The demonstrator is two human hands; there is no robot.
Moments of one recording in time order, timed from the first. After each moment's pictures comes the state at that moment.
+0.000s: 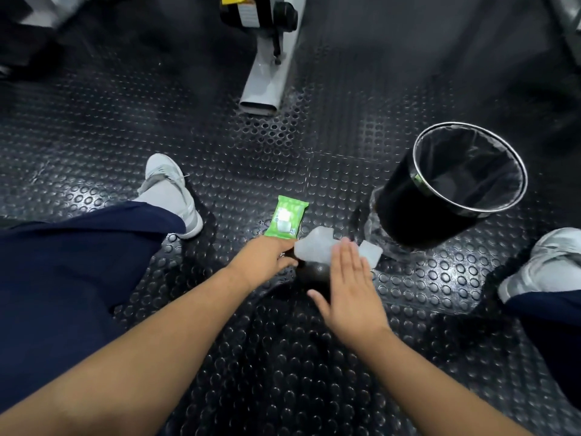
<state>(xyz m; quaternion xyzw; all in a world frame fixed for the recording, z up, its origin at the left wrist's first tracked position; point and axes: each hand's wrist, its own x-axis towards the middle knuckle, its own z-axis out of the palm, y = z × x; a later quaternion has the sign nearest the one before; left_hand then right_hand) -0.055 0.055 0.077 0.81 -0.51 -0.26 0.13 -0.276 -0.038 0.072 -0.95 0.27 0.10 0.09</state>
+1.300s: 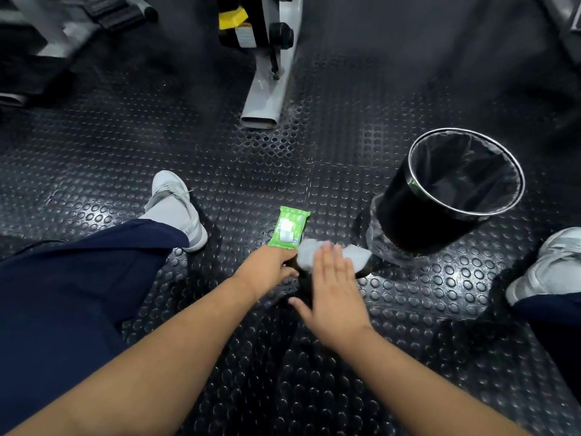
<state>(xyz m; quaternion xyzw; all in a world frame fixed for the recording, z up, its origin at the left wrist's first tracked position) -0.059 0.050 0.091 0.82 -0.49 -0.28 0.10 -0.242 -0.022 0.089 -0.96 0.24 0.11 0.11</state>
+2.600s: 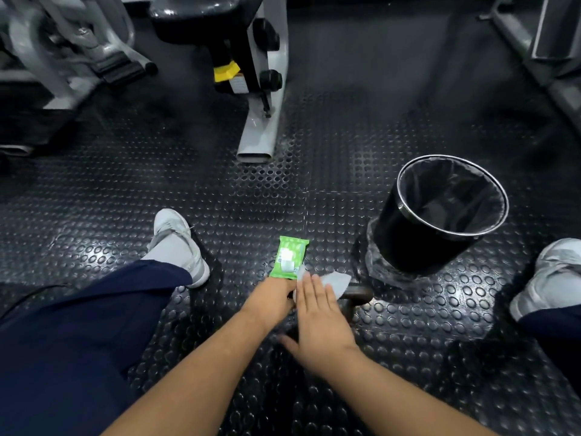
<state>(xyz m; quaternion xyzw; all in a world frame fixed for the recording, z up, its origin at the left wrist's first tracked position) -0.065 0.043 0.094 0.83 -0.47 -0.28 0.08 -0.212 -0.009 0.105 -0.96 0.21 0.16 0.11</state>
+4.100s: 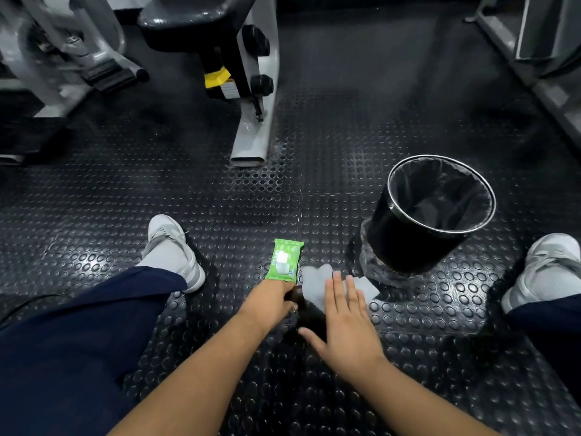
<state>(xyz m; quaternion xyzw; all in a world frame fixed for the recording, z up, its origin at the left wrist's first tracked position) -0.066 0.040 0.092 0.84 -0.45 -0.29 0.08 -0.259 -0.031 0.088 -0.94 0.31 0.07 0.15</state>
